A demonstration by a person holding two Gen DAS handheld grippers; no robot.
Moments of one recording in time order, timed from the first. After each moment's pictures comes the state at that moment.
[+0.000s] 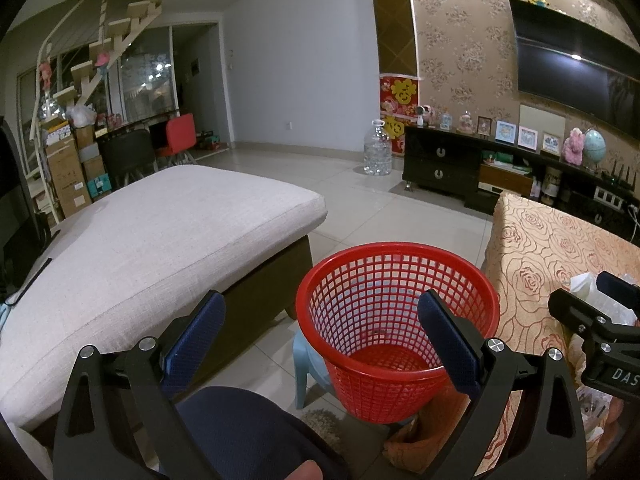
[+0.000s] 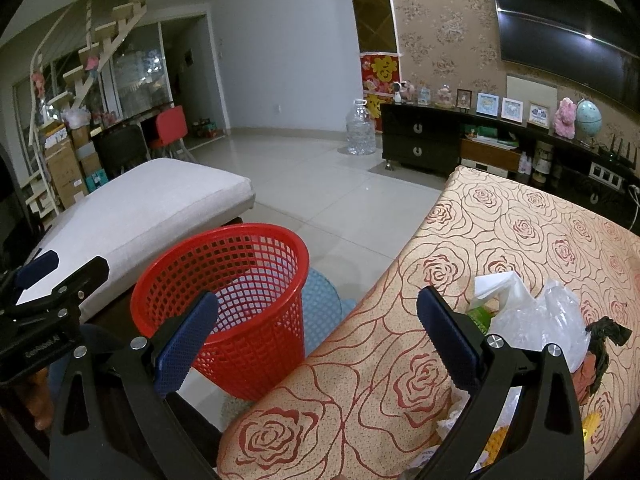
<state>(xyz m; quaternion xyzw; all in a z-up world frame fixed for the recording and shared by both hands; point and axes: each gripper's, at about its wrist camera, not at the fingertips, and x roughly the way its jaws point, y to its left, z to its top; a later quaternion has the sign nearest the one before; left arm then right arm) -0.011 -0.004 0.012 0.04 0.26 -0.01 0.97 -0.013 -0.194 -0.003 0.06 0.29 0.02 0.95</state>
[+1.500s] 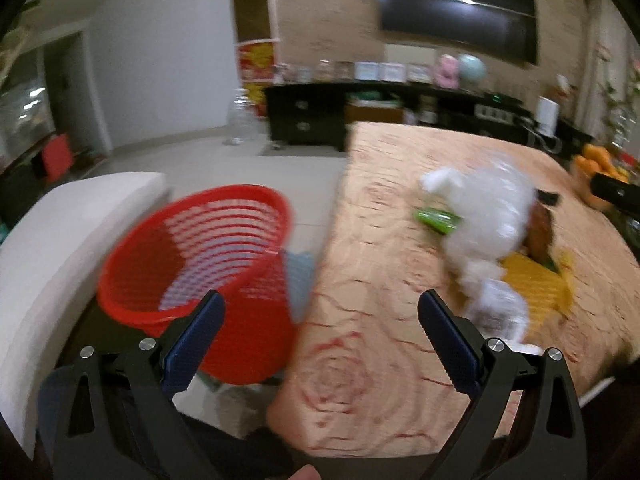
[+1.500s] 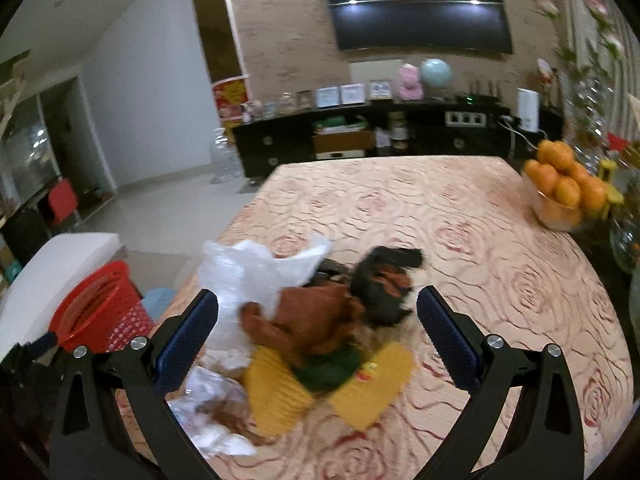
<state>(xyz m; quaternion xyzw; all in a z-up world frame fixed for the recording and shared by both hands) -0.057 -0.128 -0.043 0.13 0.31 -0.25 0.91 -0.157 -0.358 -0.015 0.16 0.25 -0.22 0.93</state>
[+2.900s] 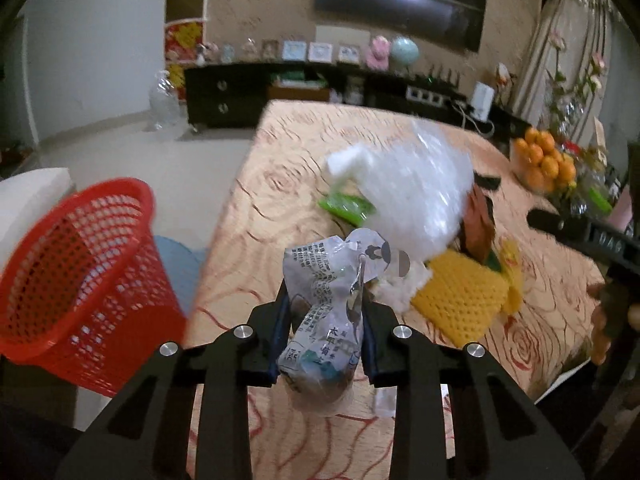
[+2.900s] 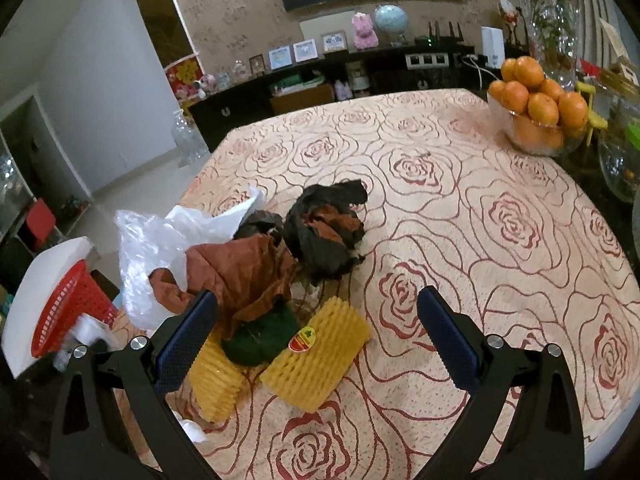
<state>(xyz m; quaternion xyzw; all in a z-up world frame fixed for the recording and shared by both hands) -0.033 -0.180 -0.063 0.10 0.35 -0.36 0.86 -0.159 -0.394 -0.062 0.24 0.31 -0.24 0.89</state>
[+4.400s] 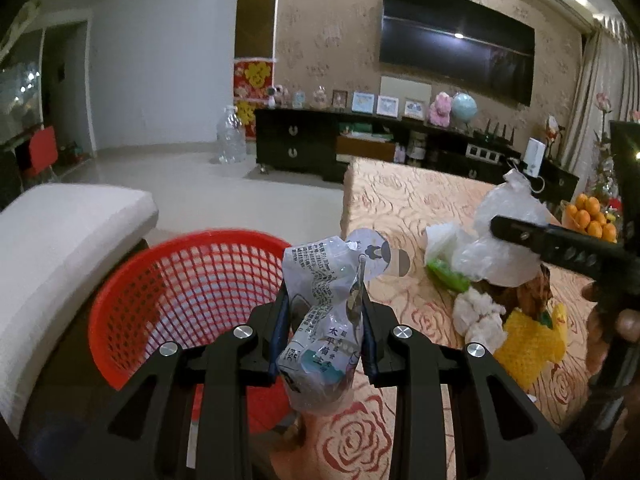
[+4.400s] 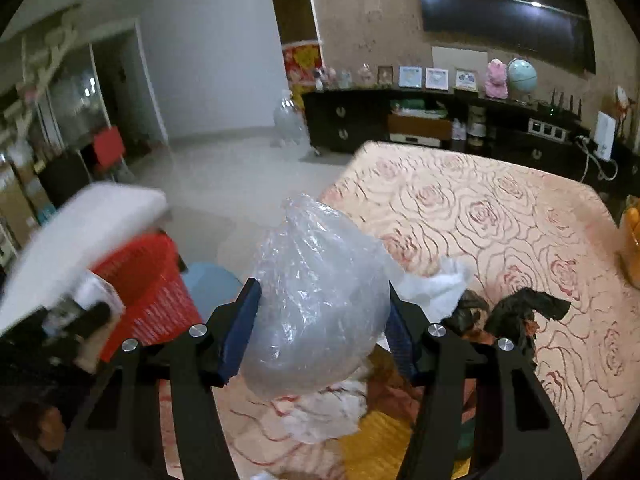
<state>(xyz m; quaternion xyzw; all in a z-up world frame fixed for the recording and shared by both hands) -0.002 -0.100 -0.017 0.06 0.28 -0.27 0.92 -0.039 -0.302 -0.008 0.13 0.29 -0.08 0.94</state>
